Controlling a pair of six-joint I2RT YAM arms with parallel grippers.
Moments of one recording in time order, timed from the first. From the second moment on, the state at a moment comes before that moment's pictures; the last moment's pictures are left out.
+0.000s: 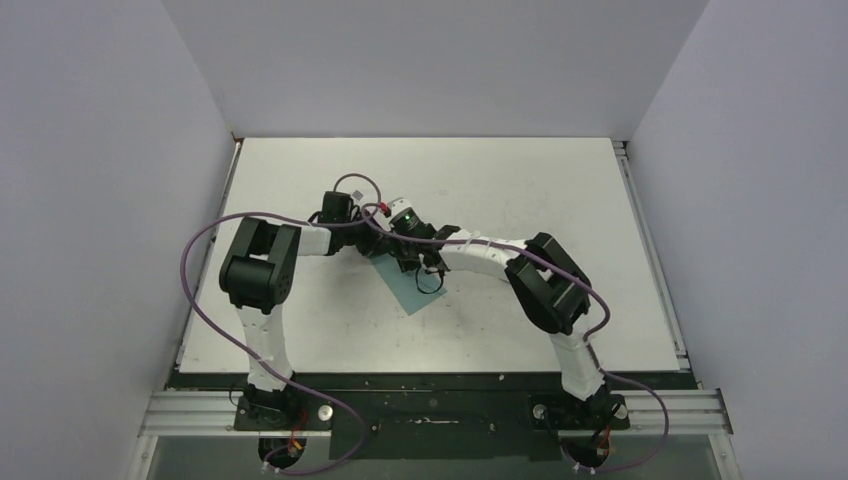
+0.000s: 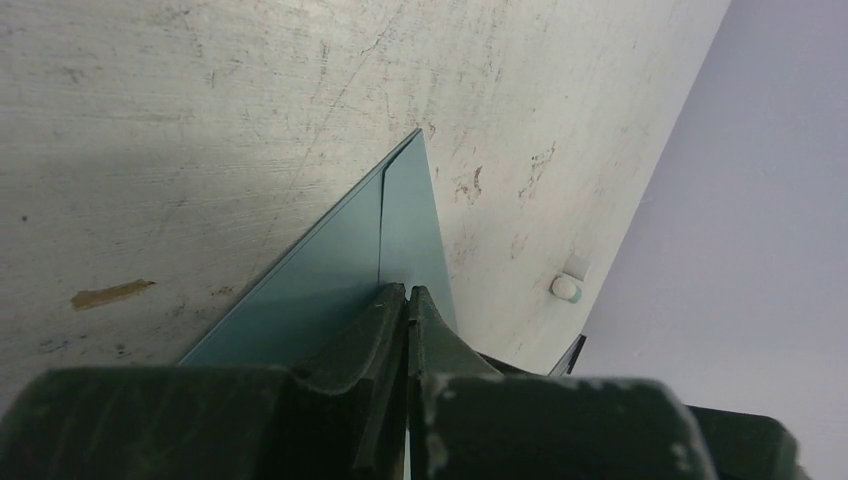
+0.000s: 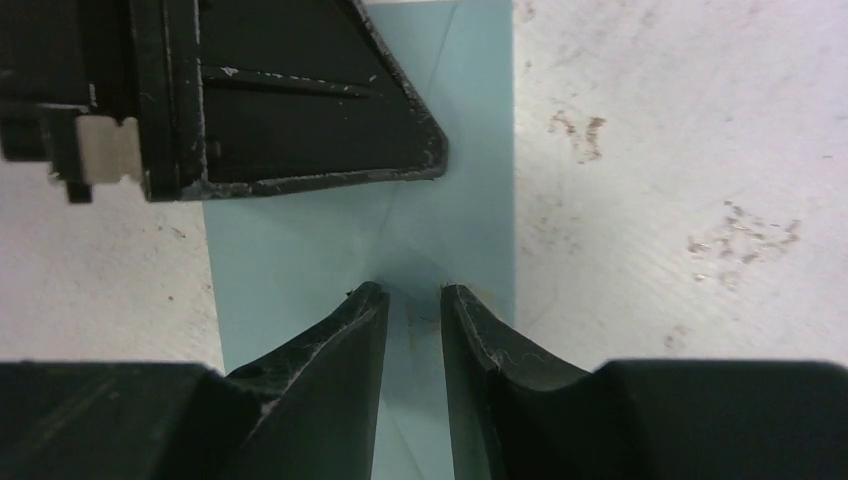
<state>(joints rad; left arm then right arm) -0.25 2.04 1.06 0.16 0.57 -0.93 0.82 2.05 1.42 -0.23 0.14 0.22</state>
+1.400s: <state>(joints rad) -0.24 2.04 1.05 0.16 0.61 -0.96 0.86 2.02 1.28 -0.08 0.18 0.11</state>
